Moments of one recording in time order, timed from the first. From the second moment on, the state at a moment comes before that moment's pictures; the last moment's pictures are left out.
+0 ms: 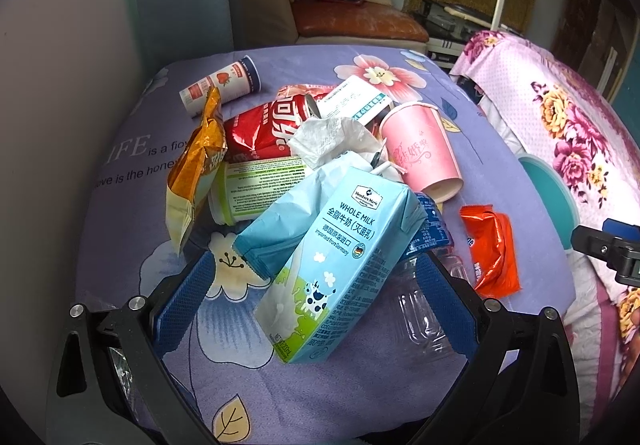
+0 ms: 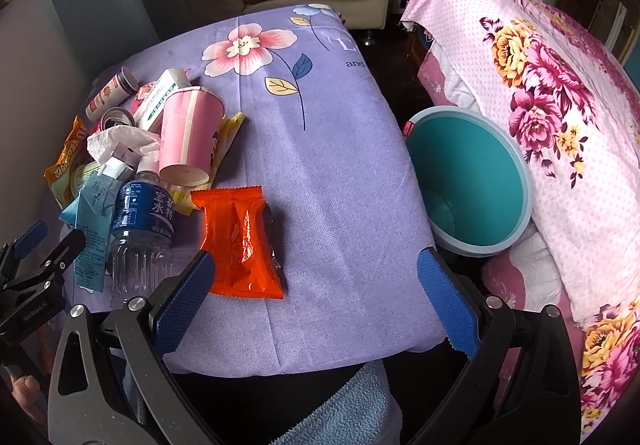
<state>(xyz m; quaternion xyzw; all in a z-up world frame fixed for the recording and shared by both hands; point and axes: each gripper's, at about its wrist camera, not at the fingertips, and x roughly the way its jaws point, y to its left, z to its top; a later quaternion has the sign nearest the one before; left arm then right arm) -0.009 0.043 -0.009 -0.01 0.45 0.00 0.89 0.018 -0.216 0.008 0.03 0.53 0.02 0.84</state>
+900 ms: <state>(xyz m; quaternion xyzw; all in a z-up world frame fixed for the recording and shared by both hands) 0.018 0.060 -0.063 -0.03 0.56 -0.09 0.83 0.030 -0.200 -0.009 0.10 0.56 0.12 0.81</state>
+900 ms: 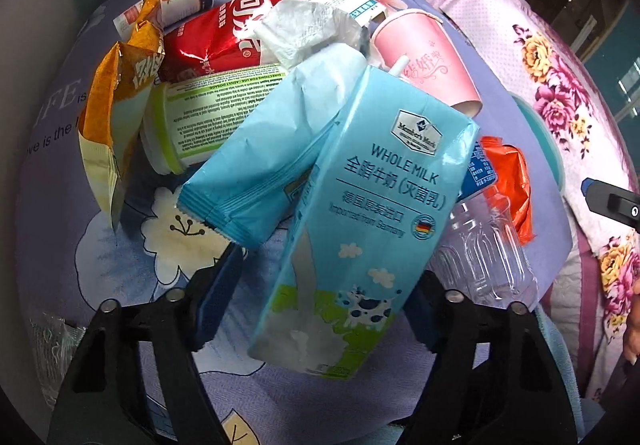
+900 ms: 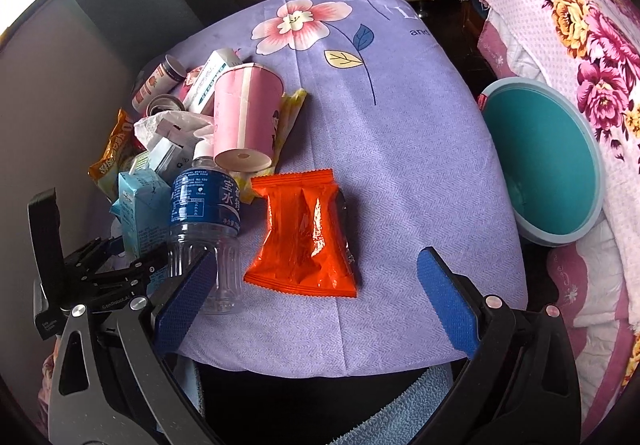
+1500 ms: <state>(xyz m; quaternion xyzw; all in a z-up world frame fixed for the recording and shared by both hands) -0.007 0.106 -0.063 -0.05 0.55 -0.09 0.83 0.076 -0.101 -0.035 0.06 0.64 0.23 0.73</state>
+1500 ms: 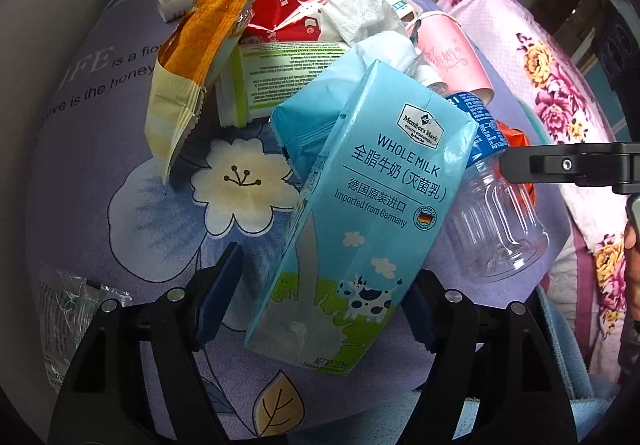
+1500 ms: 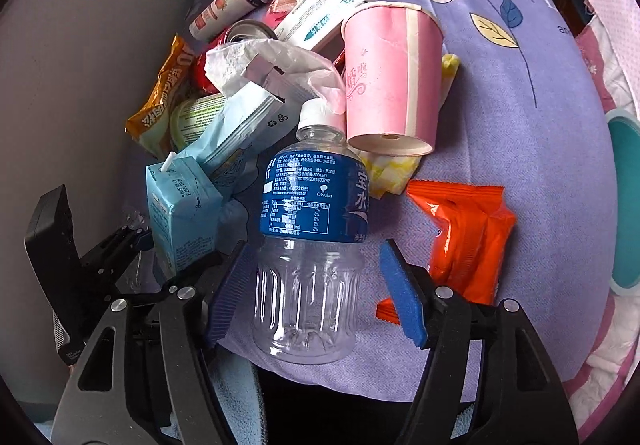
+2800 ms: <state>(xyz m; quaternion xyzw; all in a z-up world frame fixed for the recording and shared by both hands) -0.003 0.098 -0.071 -0.05 0.57 -0.10 0.81 0.072 -0.104 -0.064 0.07 0.67 0.27 0.69</state>
